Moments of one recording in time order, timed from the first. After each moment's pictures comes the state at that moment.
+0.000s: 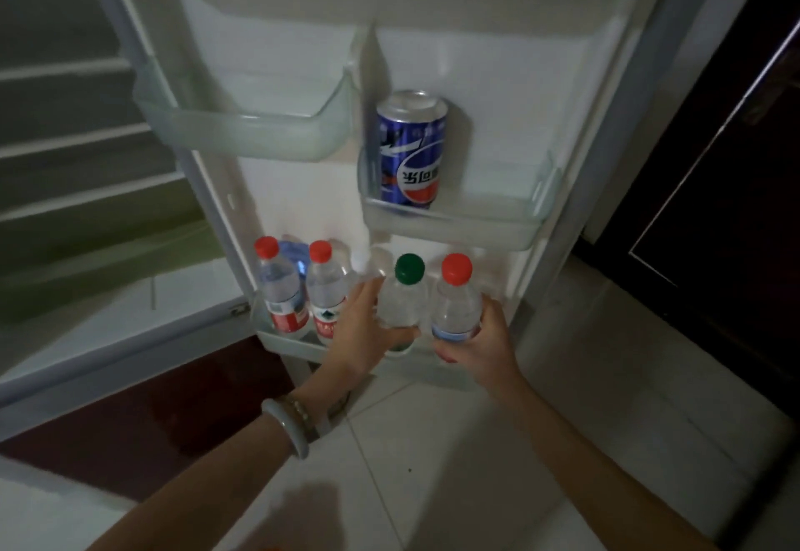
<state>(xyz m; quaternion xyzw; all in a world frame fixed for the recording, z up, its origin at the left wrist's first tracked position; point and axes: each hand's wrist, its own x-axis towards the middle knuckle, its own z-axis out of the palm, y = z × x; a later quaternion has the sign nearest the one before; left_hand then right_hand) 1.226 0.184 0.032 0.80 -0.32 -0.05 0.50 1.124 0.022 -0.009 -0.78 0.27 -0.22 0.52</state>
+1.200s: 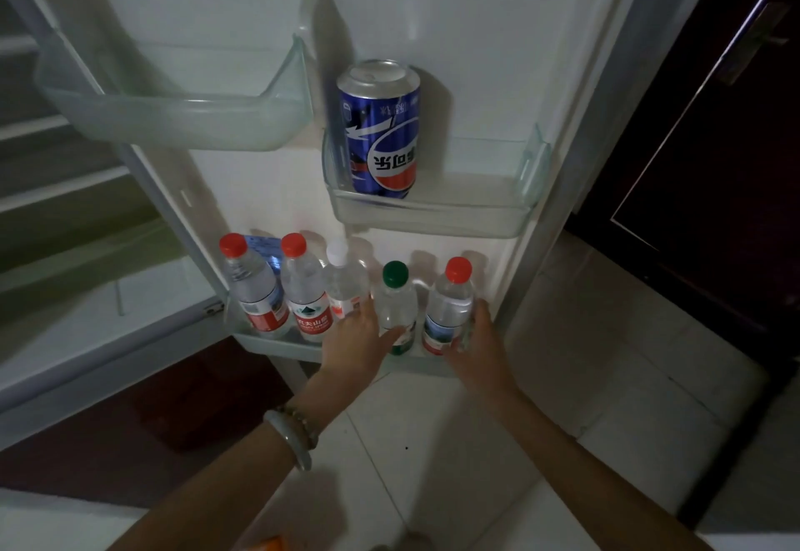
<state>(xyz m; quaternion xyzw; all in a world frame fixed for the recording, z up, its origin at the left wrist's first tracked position) 1.222 0.166 0.006 0.92 -0.32 -0.08 0.21 1.104 0.035 -0.007 -0.79 0.31 -0.19 0.50</state>
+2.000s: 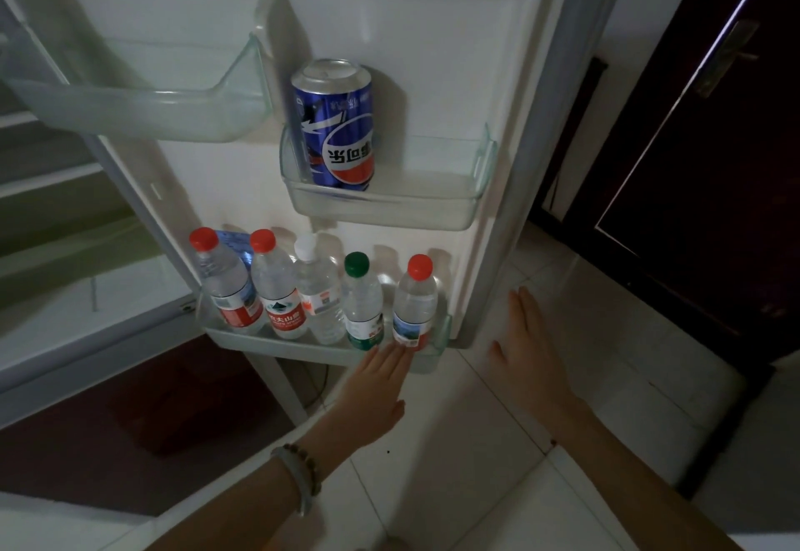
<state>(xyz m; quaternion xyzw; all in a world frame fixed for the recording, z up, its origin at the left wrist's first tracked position) 1.150 0.159 -0.042 0.84 -0.55 -0.06 0.02 1.026 -0.025 0.024 -0.93 0.30 -0.12 0.18</state>
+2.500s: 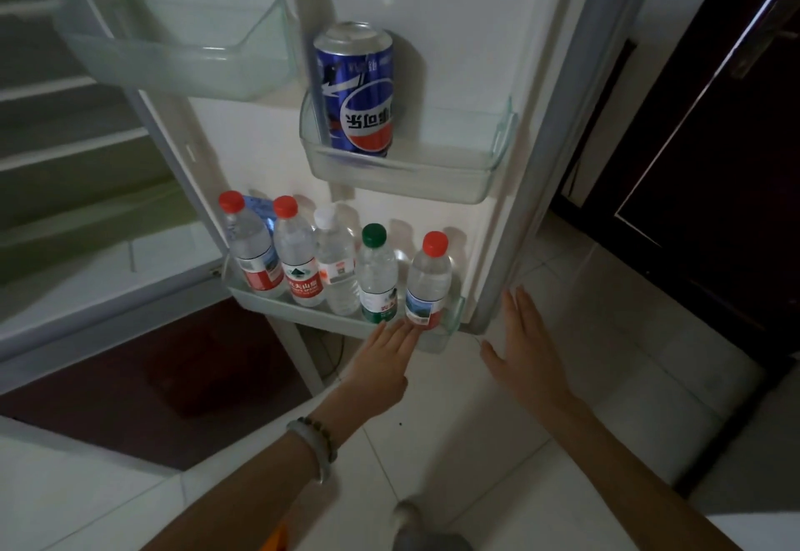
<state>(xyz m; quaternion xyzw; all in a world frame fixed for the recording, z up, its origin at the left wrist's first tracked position) 1.133 0.182 -0.043 0.85 -0.52 -0.05 0.02 1.002 0.015 0.002 -0.94 0.27 -0.11 0.17</state>
